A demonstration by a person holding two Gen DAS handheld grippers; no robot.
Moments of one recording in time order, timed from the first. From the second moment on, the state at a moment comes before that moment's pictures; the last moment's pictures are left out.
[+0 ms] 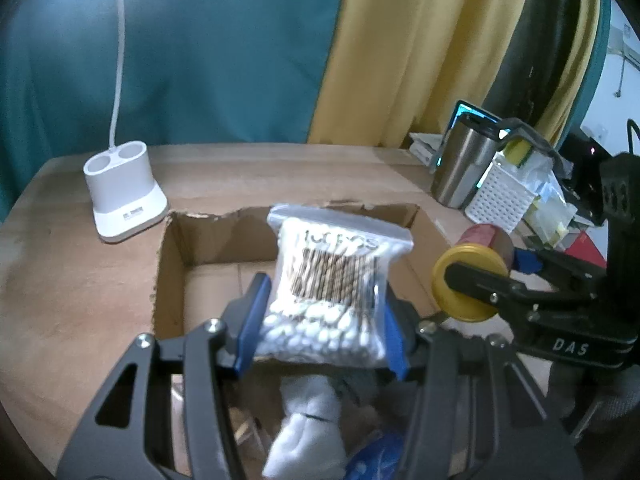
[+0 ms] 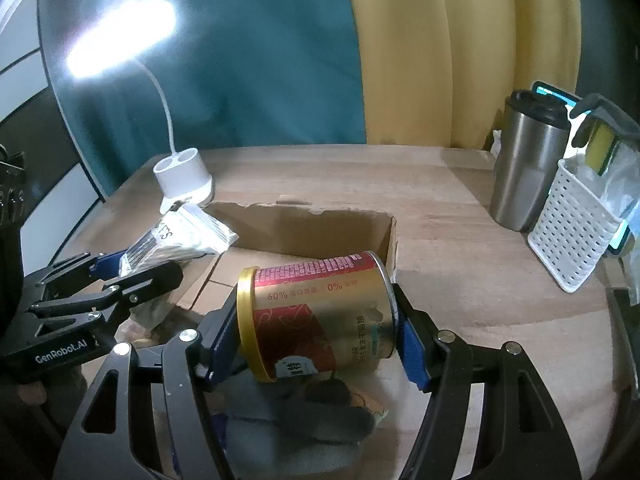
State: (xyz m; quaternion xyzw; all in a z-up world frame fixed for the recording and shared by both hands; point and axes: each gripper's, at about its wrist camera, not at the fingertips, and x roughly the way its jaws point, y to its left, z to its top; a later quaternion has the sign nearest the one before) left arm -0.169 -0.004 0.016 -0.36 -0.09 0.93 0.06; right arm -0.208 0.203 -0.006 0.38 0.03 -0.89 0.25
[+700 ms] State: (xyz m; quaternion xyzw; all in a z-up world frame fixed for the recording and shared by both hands) left arm -0.205 0.003 -0.019 -0.40 -0.11 0.91 0.03; right arm -0.235 0.193 -0.029 0.42 -0.01 -0.88 0.22
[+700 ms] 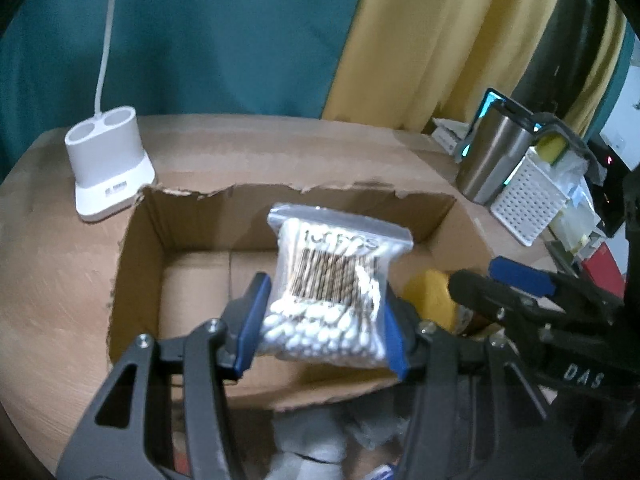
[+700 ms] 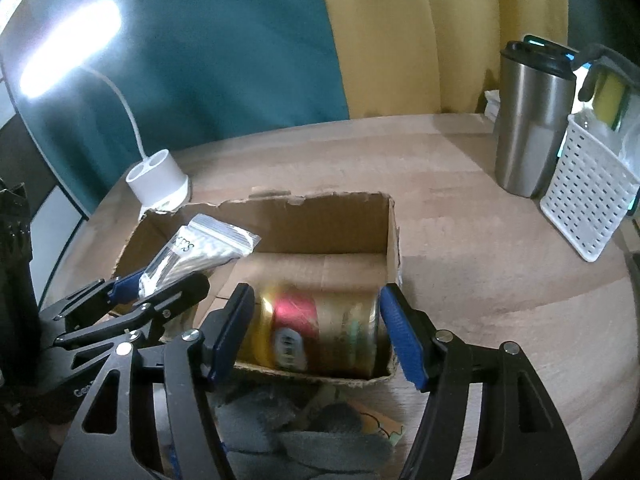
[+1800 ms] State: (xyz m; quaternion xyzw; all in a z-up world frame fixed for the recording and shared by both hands) left arm -0.207 0.046 -0.025 -0.45 -0.15 0.88 0.04; right arm -0.227 0.240 -0.025 0.39 -0.02 -0.89 0.23
